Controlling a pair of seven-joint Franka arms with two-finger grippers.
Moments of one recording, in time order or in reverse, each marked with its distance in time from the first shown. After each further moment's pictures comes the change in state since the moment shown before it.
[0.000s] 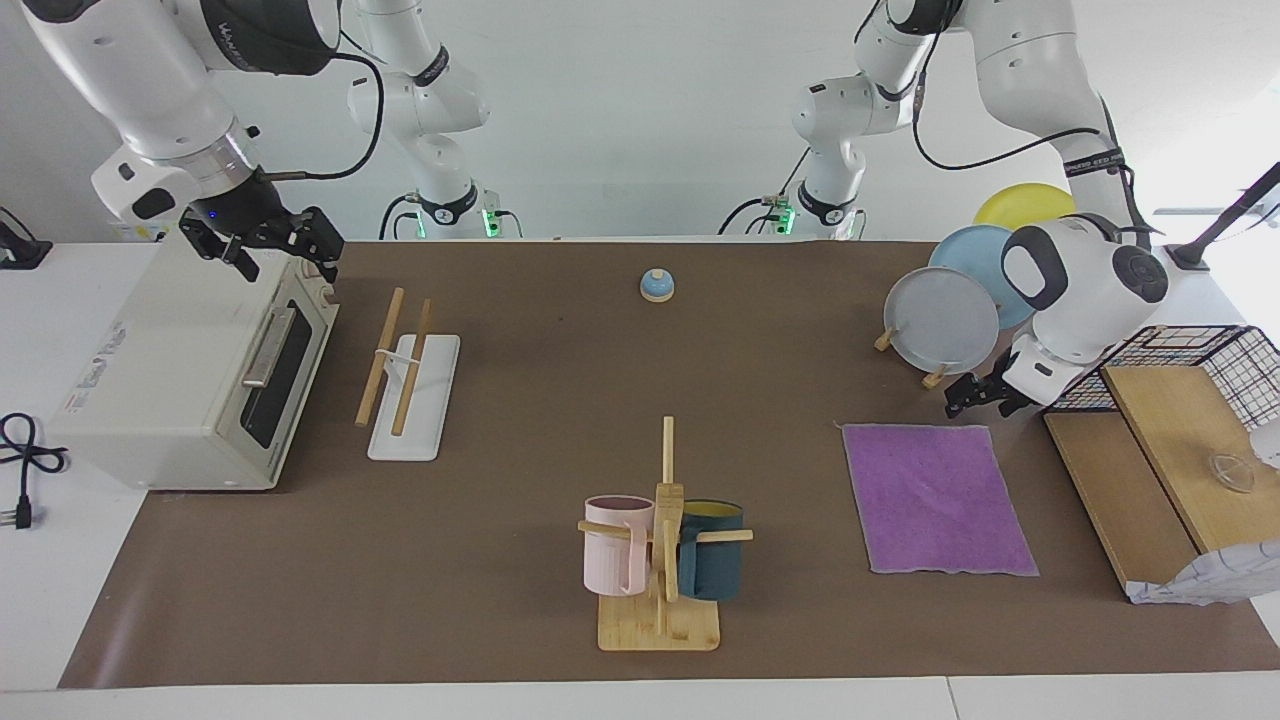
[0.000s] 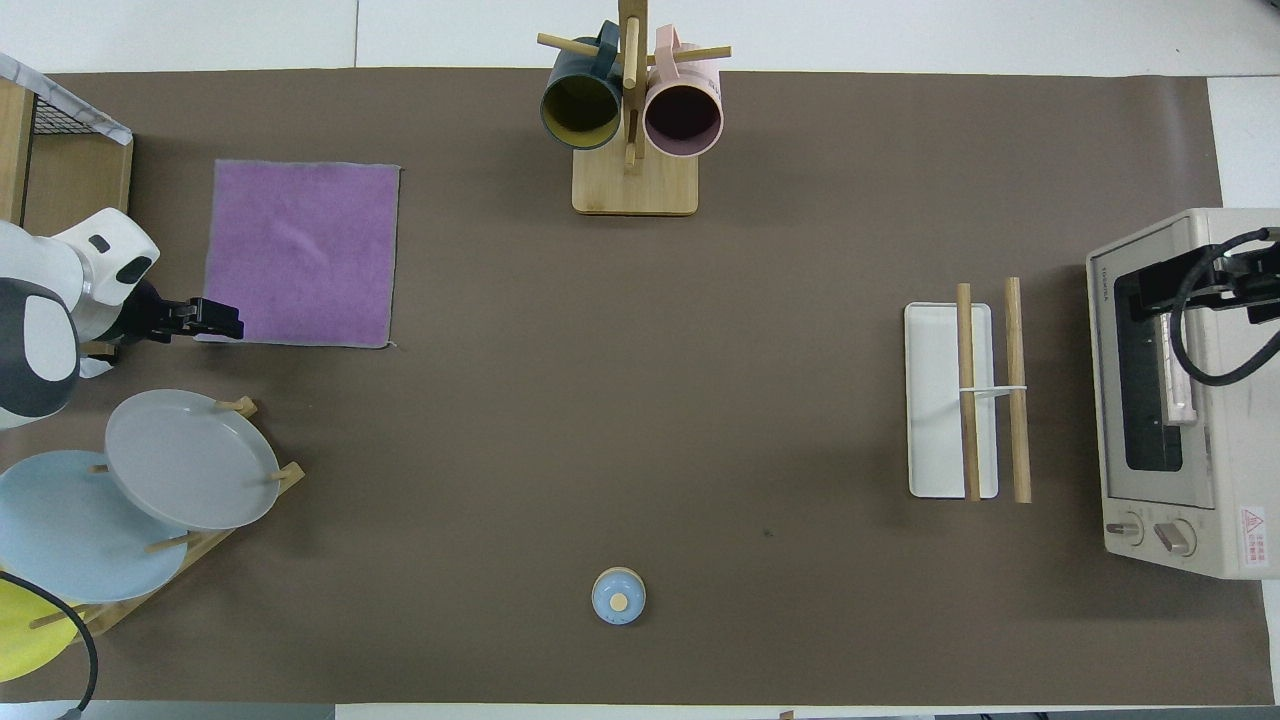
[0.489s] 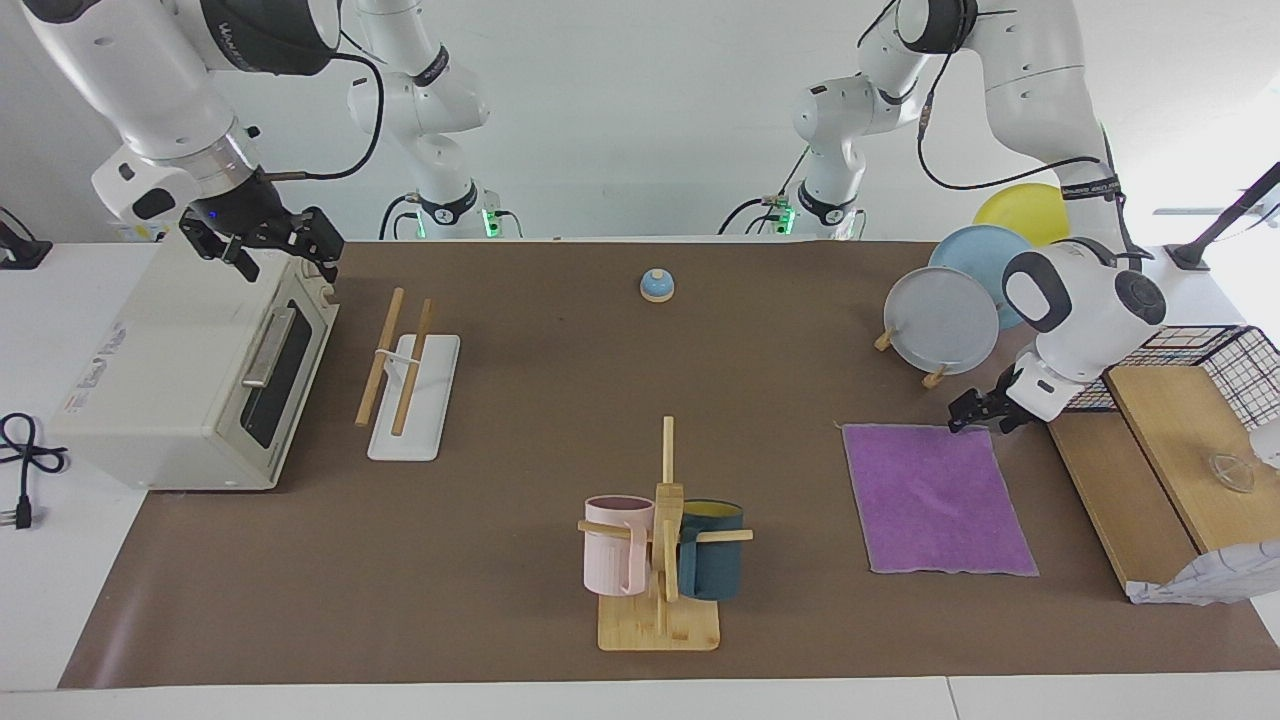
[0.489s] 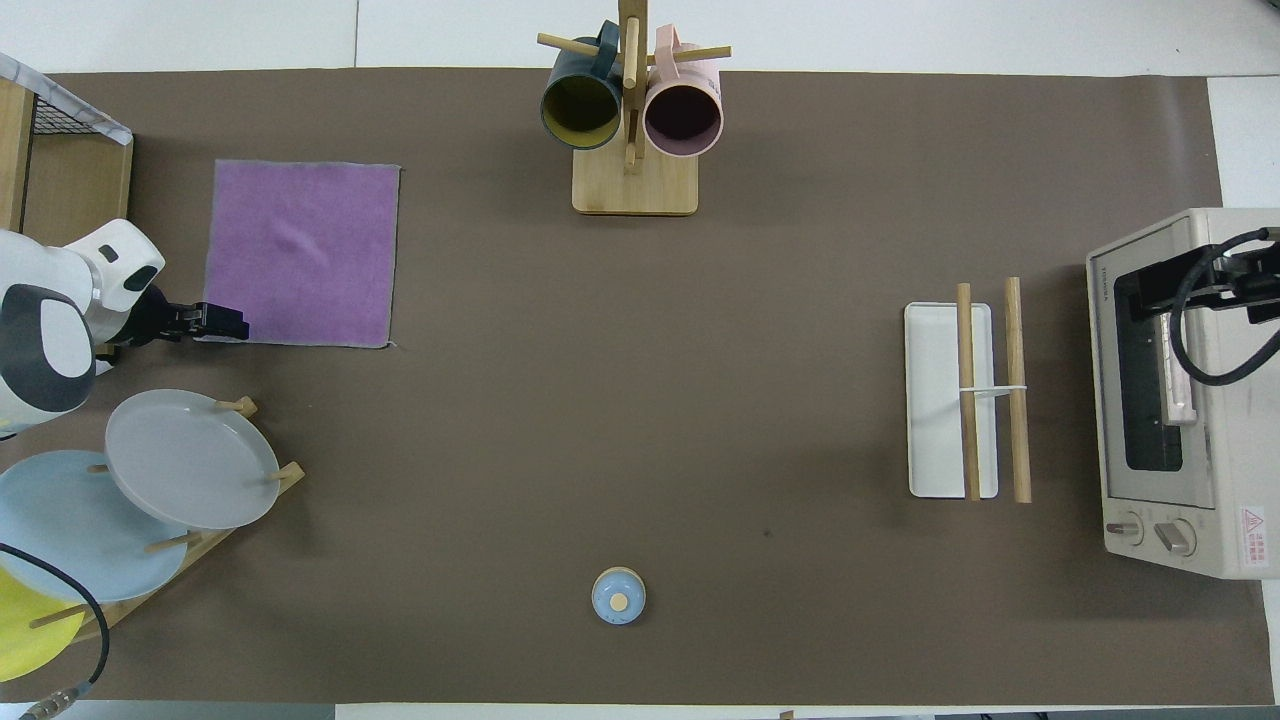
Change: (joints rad) left arm 0.033 0.066 -0.014 0.004 -0.048 0.069 0.077; right arm 0.000 0.000 0.000 0.000 0.000 0.000 0.000
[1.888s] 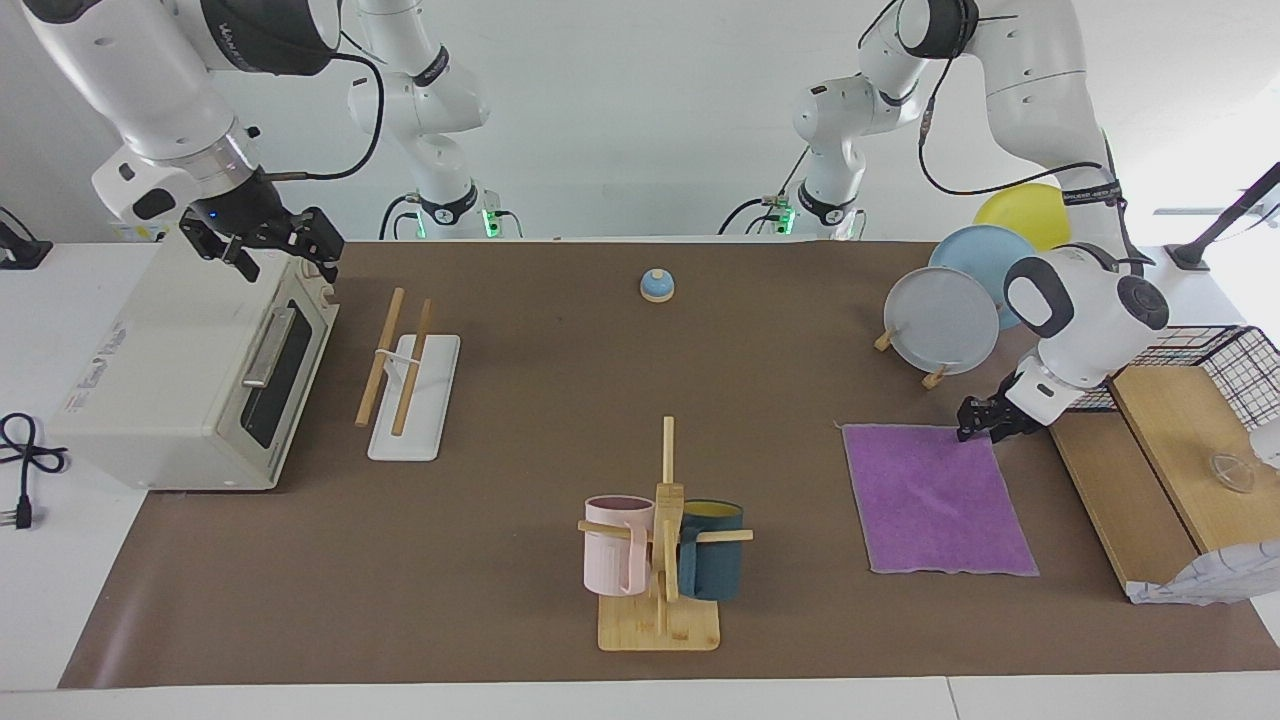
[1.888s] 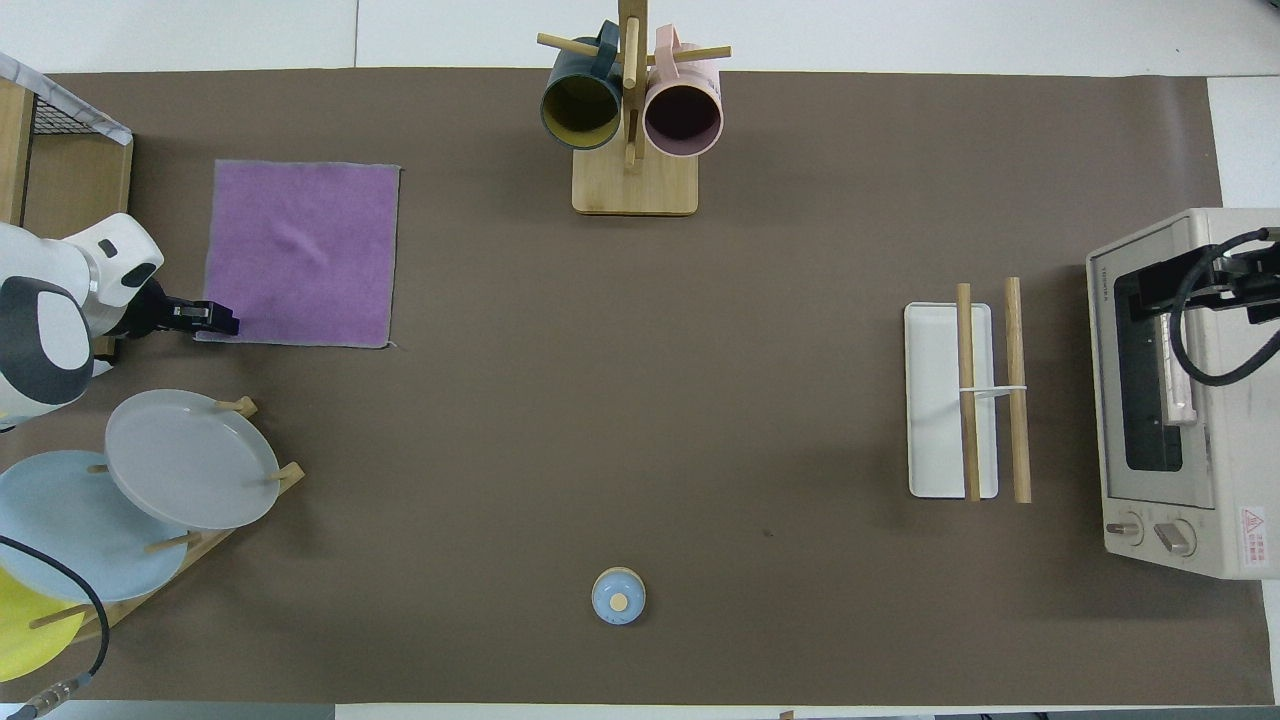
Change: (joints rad) left arm 0.001 0.012 -0.001 0.027 -0.004 -0.004 0.064; right arm 0.000 0.000 0.000 0.000 0.000 0.000 0.000
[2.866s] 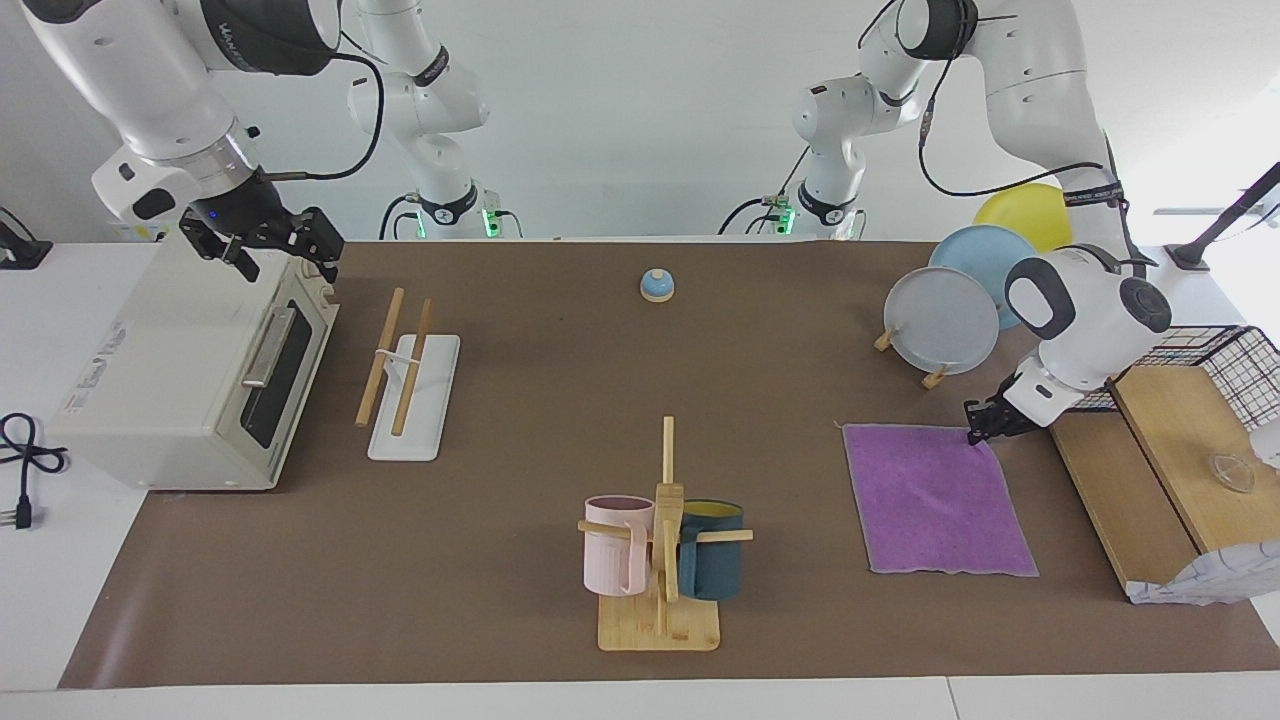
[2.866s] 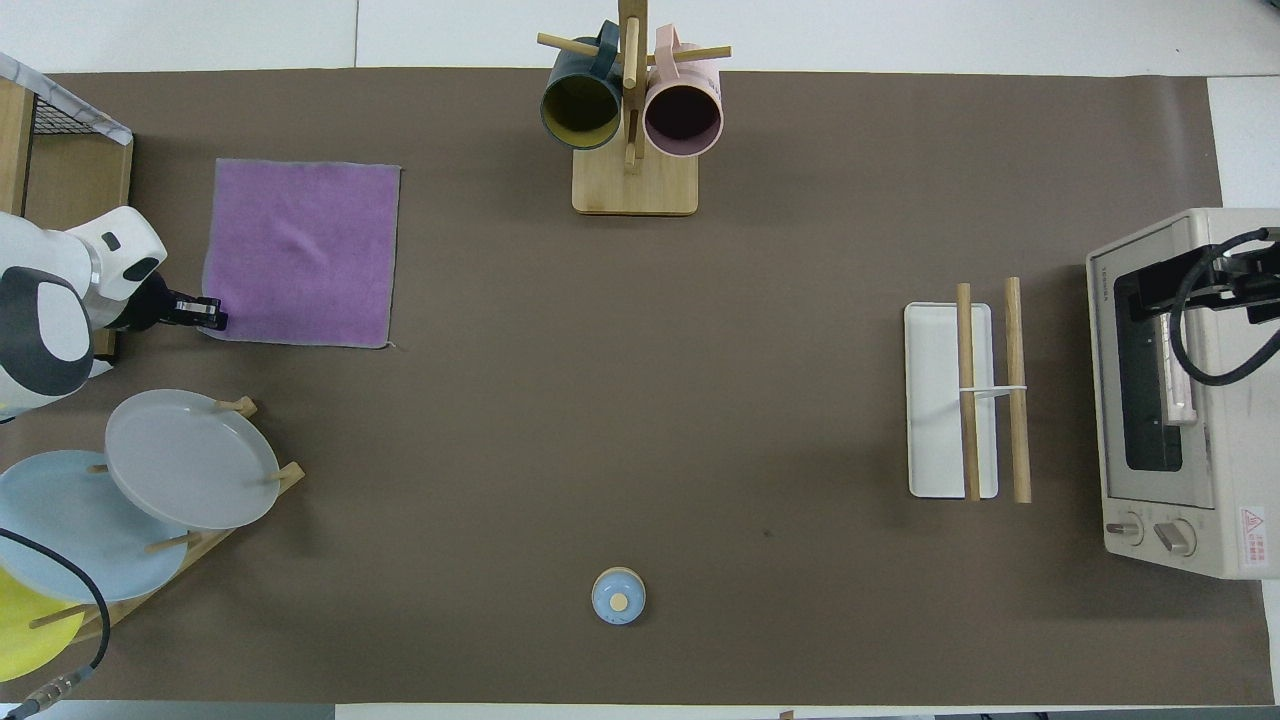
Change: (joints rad) left arm -0.002 0.009 -0.010 0.033 0.000 -0.023 0.033; right arm 0.000 0.000 0.000 0.000 0.000 0.000 0.000
